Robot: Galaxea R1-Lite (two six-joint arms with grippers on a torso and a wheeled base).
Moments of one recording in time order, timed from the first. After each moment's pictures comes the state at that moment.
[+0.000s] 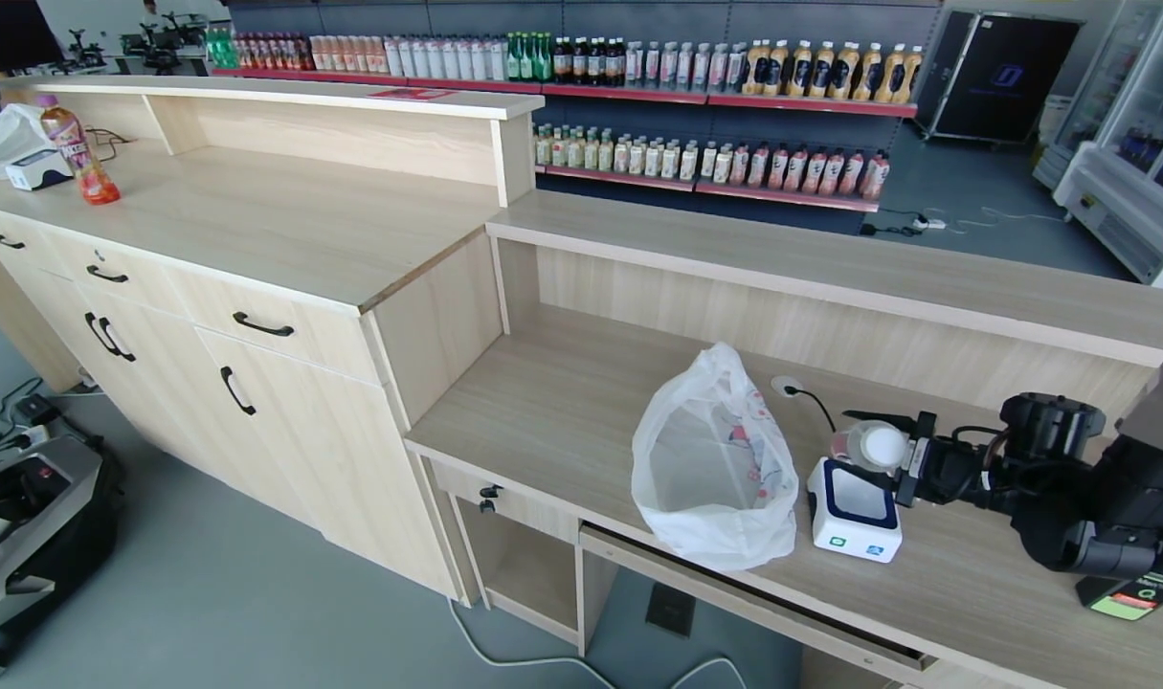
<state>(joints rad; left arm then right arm) 0.00 0.00 0.00 0.00 -0.02 0.00 -0.20 2.34 -0.84 -1.25 1.00 -1.23</state>
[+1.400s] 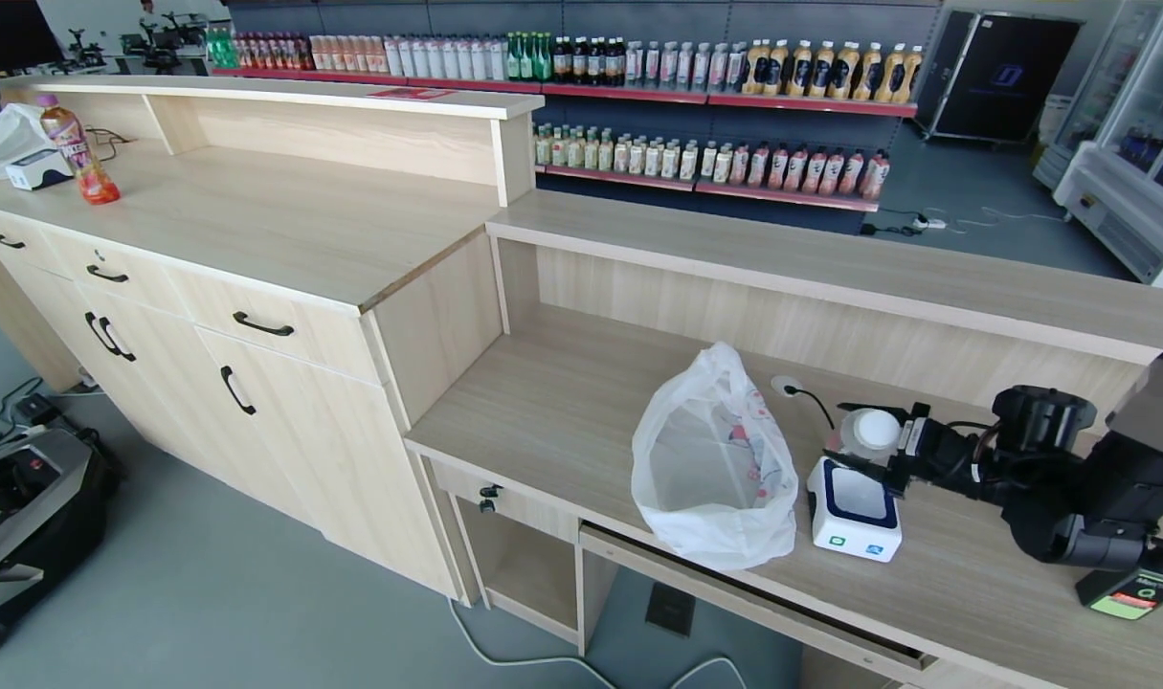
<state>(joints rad) 0.00 0.00 0.00 0.00 -0.02 0.00 -0.19 2.35 -0.89 -1.25 1.00 -1.06</state>
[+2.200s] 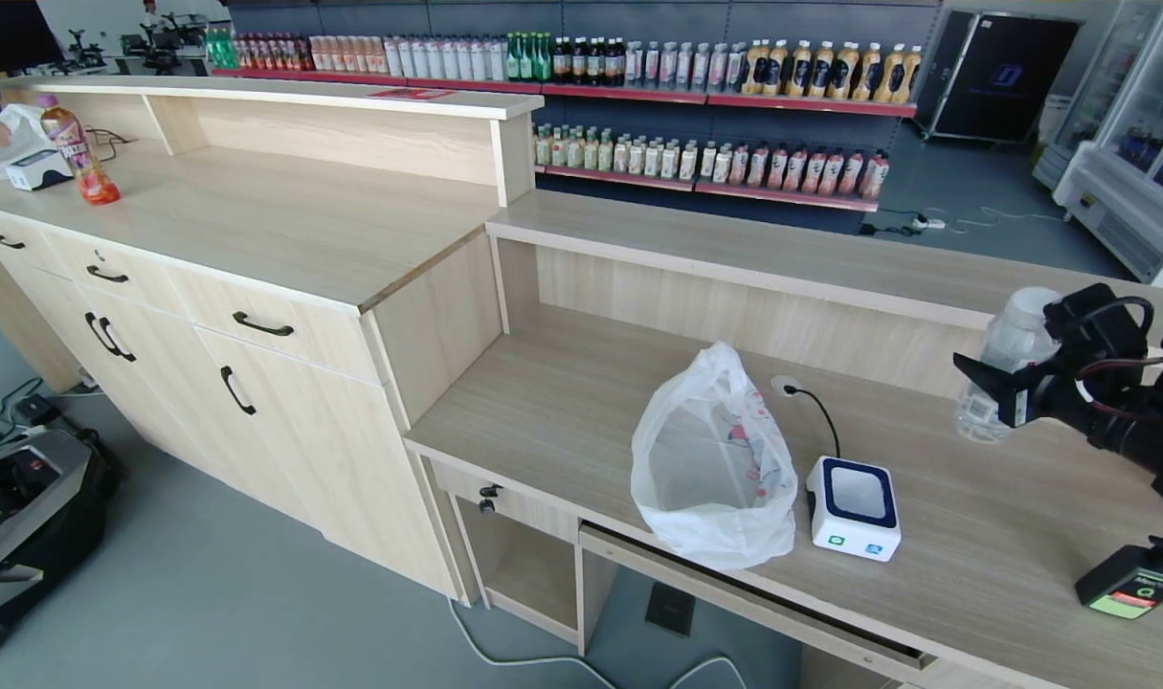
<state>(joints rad) 0.00 0.00 0.00 0.00 -0.02 0.00 -0.27 1.88 -0.68 -1.16 0.39 -0.45</state>
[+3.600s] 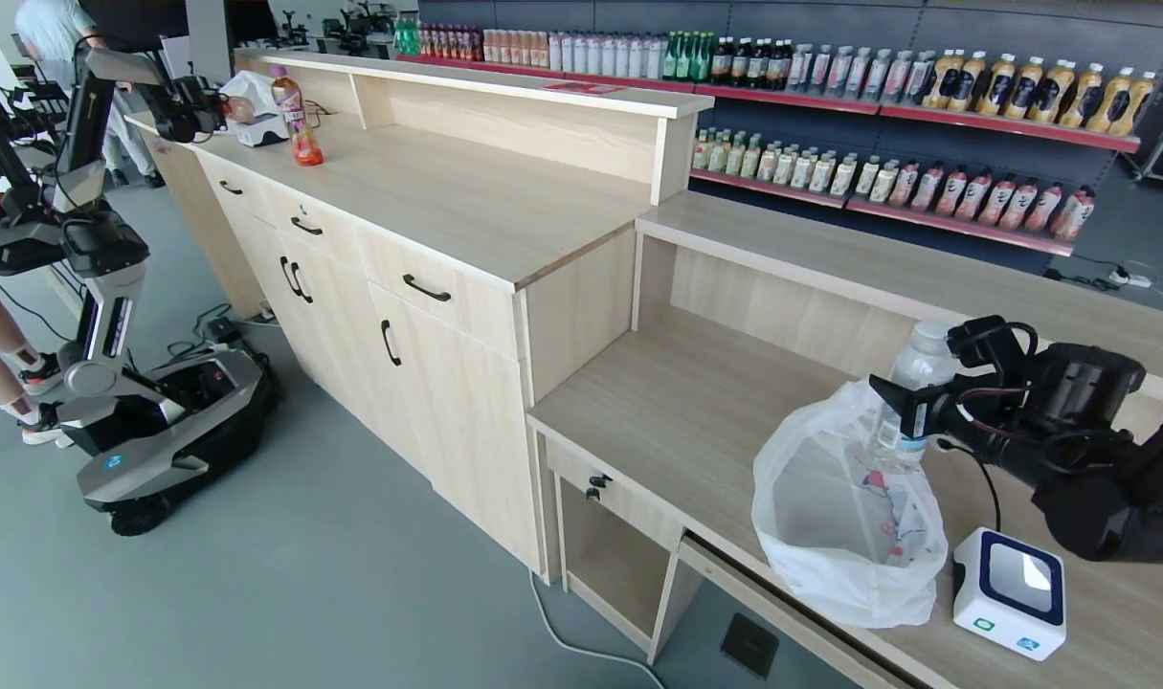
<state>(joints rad) 0.00 0.00 0.00 0.00 -0.02 0.00 -0.10 2.10 -0.74 -1.28 0.25 -0.21</state>
